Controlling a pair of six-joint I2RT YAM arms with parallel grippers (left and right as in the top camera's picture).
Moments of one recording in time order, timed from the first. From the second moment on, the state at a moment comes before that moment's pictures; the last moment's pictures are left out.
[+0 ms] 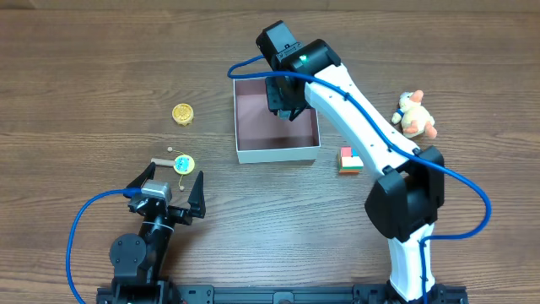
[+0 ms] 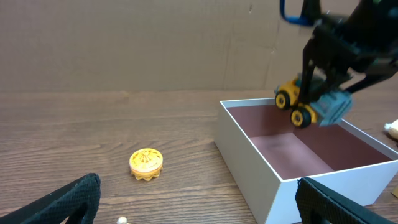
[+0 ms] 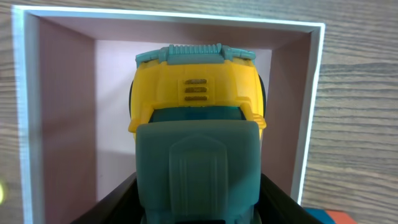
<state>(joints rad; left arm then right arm) 0.01 0.01 0.01 -0.06 0.22 -0.07 0.57 2.17 2.04 -1.18 0.12 0.43</state>
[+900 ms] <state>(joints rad) 0.01 0.01 0.01 -0.06 0.22 -0.07 0.50 2.26 2.03 -1.15 0.06 0.39</state>
